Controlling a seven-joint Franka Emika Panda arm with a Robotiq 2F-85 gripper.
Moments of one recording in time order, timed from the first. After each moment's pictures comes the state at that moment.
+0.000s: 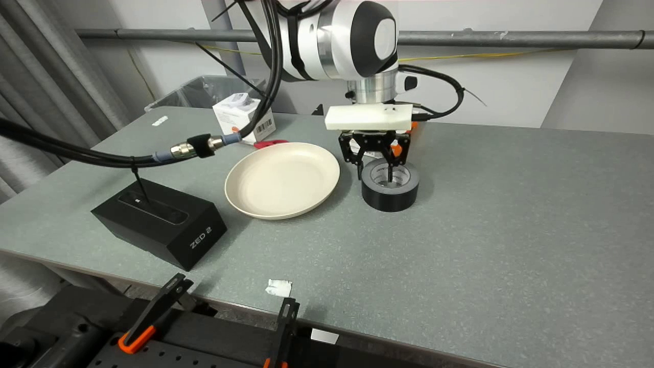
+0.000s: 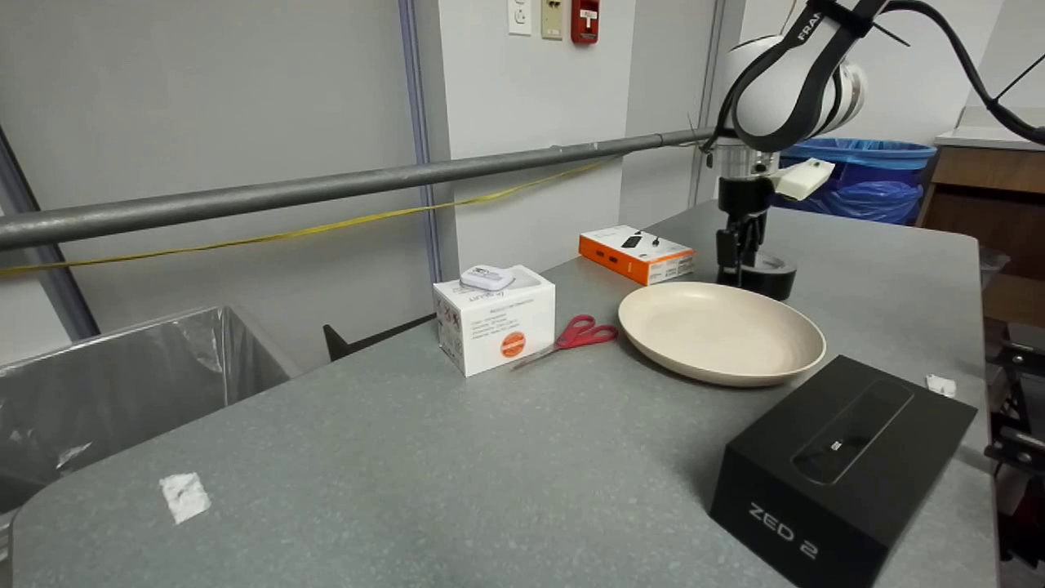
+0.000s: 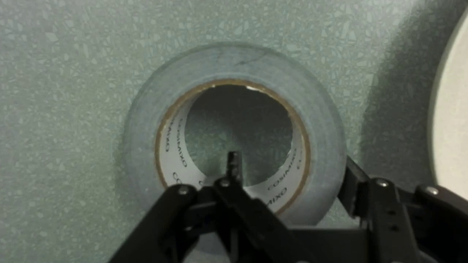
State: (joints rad) arm -0.14 0.58 -0.16 -2.07 -0.05 2.55 -0.19
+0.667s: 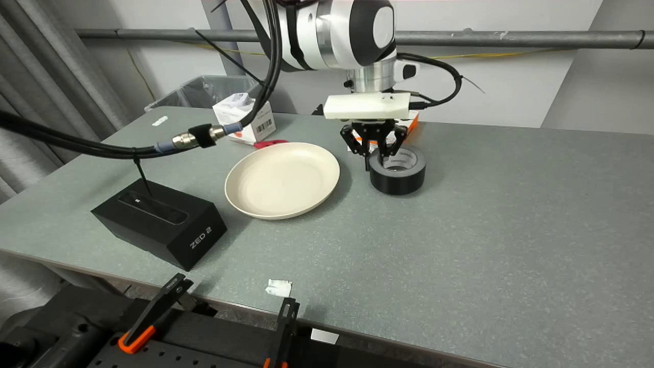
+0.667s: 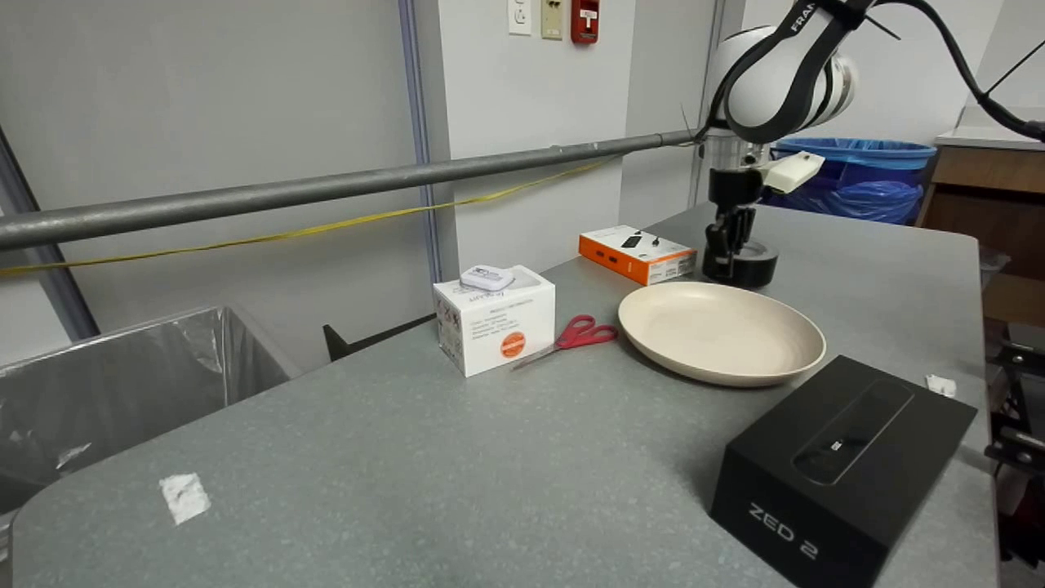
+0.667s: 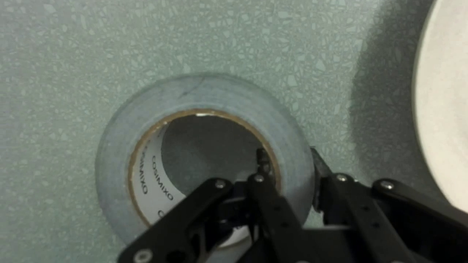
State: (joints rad) arm -0.14 0.57 -0.14 -2.04 -0.05 2.55 -0.17
